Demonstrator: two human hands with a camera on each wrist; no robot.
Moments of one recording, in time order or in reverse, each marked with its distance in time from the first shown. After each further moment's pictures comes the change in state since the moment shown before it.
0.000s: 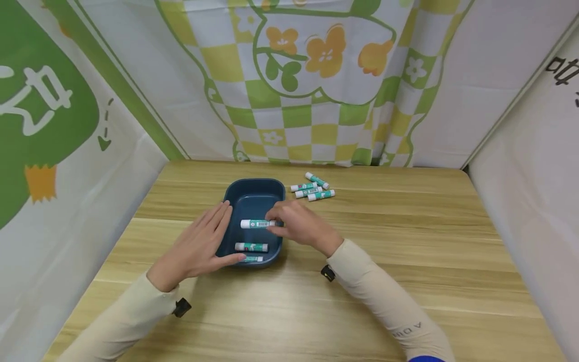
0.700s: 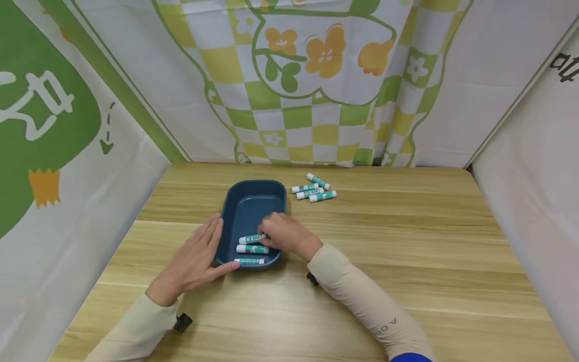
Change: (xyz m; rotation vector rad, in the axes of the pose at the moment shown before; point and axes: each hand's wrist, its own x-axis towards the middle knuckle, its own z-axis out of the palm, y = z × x) left_hand -0.025 -0.011 0.038 -0.109 -0.035 -0.155; right_hand 0.022 0.000 0.042 -0.161 -0.232 0.032
